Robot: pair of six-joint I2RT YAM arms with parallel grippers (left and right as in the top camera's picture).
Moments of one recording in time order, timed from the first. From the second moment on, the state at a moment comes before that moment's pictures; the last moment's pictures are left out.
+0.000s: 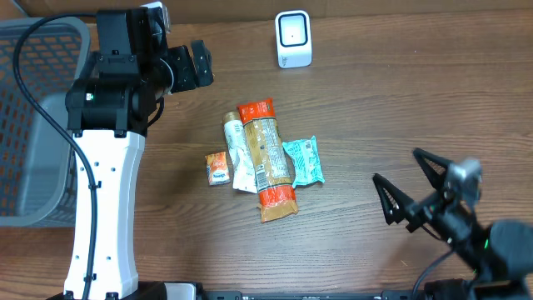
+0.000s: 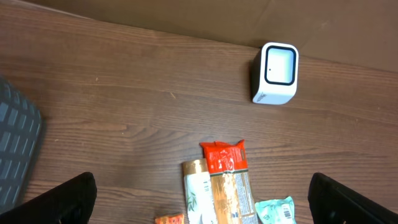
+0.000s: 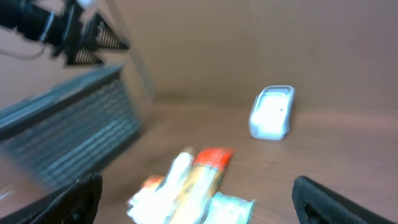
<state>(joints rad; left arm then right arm) -0.04 1.53 1.81 -1.04 0.03 -0.23 0.12 0.42 0.53 -0.19 -0.56 0.27</state>
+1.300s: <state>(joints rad) -0.04 1.53 1.81 -1.04 0.03 -0.23 0.60 1.72 0.86 -0.18 -0.22 1.31</state>
